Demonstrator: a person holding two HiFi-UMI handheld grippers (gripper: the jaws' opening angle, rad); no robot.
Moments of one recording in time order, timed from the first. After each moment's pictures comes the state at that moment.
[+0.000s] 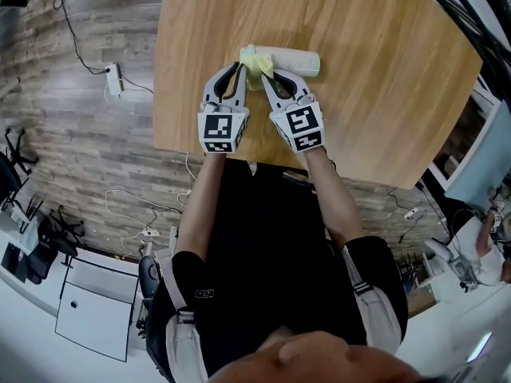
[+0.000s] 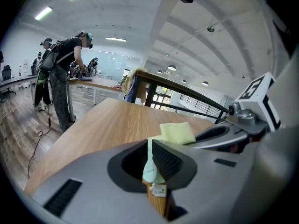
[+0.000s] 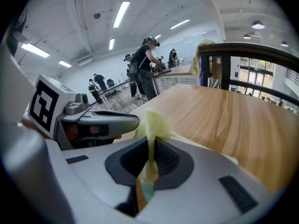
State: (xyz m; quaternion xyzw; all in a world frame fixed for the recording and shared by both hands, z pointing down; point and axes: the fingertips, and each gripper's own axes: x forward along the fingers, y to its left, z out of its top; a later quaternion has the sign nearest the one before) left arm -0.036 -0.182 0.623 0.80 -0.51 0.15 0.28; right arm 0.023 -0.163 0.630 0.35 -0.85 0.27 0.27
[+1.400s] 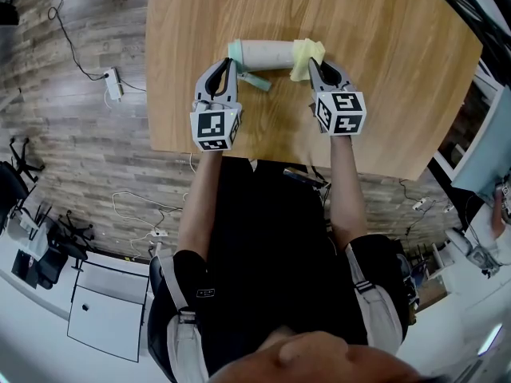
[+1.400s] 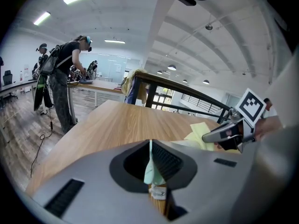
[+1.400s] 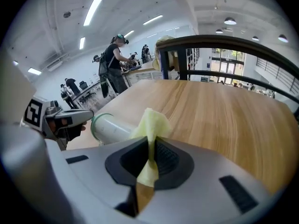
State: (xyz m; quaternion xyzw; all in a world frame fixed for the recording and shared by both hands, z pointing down) left arm -0.036 -0.186 0.623 0.80 -0.52 0.16 0.26; right arm 0.167 -0.185 0.650 0.47 -0.76 0.32 0.30
